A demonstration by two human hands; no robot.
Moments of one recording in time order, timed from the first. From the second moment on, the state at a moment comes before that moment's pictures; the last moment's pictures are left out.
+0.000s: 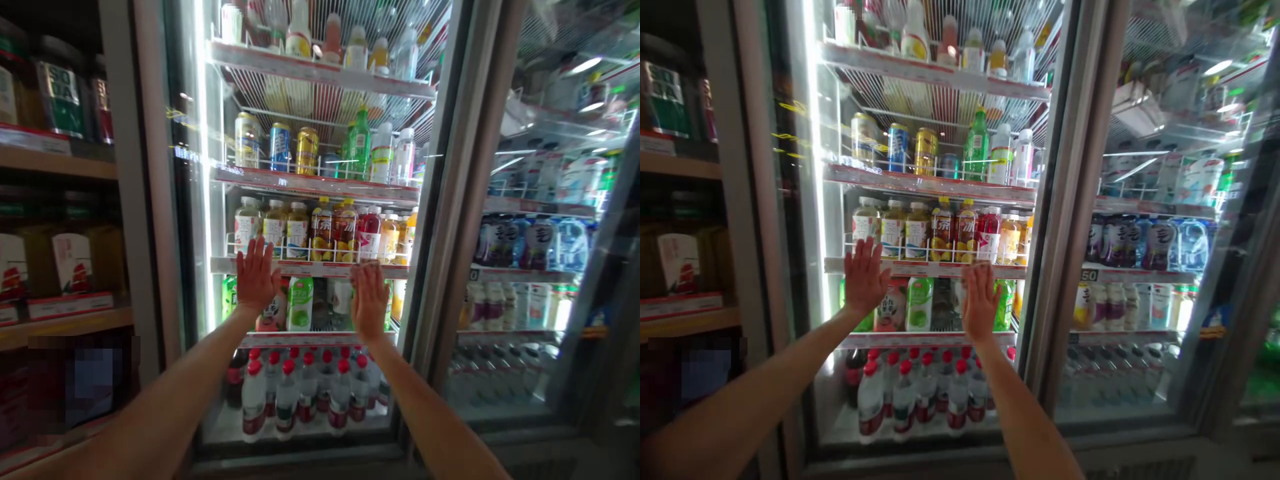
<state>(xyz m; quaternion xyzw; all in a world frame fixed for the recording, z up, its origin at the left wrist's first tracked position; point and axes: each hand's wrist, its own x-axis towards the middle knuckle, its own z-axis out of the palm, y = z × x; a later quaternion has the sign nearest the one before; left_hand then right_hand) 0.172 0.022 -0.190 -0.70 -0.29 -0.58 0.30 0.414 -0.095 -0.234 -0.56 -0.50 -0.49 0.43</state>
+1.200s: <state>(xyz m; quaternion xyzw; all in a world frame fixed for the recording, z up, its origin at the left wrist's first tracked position) 0.171 0.024 -0.193 -0.69 -0.26 -0.60 0.30 0.425 -0.109 -0.283 -0.61 -0.43 -0.50 0.45</state>
